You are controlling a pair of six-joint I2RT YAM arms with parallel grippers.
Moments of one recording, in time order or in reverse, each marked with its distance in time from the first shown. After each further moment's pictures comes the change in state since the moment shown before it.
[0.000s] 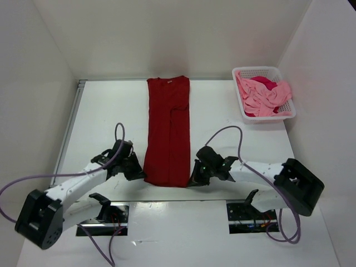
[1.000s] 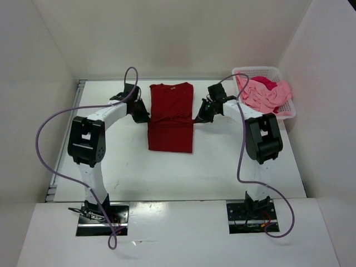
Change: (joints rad) left arm 0.242 0.851 0.961 -0.027 -0.039 0.269; right arm -0.527 0.621 0.929 -0.286 -0.053 -0.452
